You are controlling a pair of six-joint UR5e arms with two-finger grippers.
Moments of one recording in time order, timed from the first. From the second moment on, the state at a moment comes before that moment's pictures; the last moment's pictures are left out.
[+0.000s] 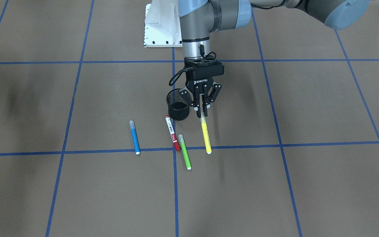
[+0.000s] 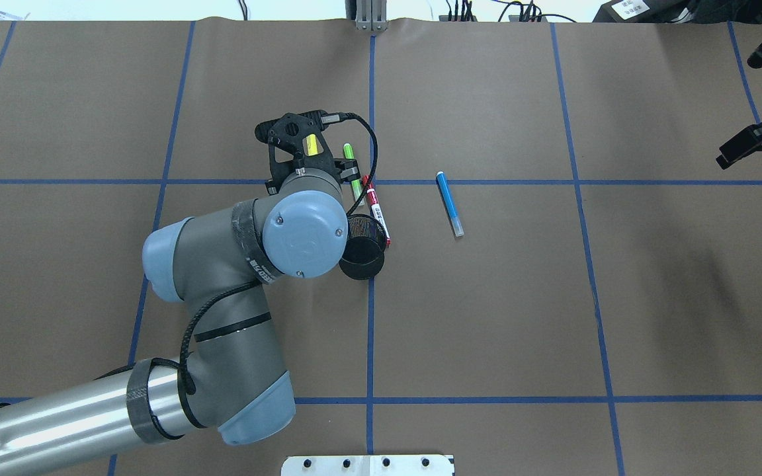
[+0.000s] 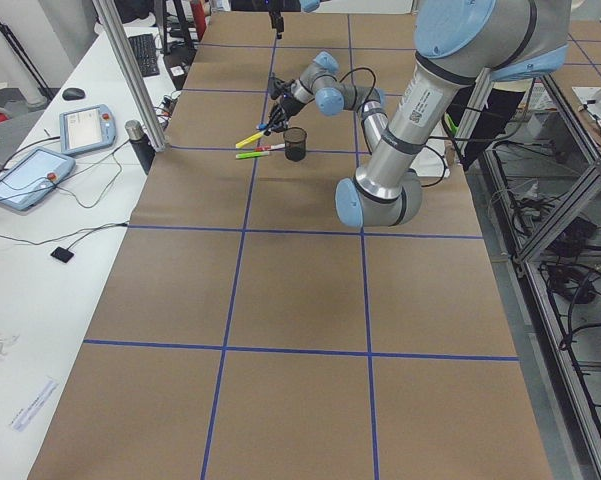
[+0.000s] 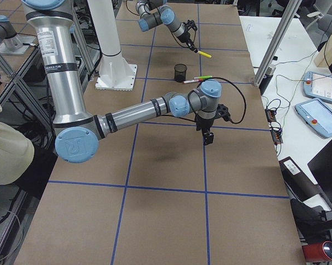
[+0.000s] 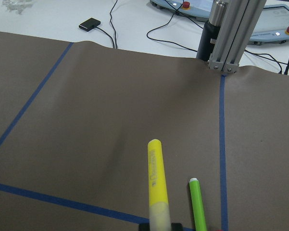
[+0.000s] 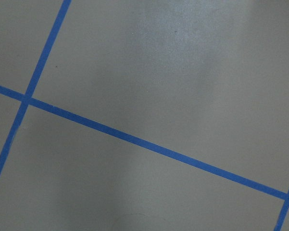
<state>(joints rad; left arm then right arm) -0.43 -2.32 -1.68 -1.59 -1.13 -1.51 1.22 -1.40 1.73 -1.57 2.21 0.12</state>
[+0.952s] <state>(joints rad) -0.41 -2.35 -1.47 -1.76 -1.09 -1.55 1.22 -1.40 1.72 -1.57 2.21 0.12</state>
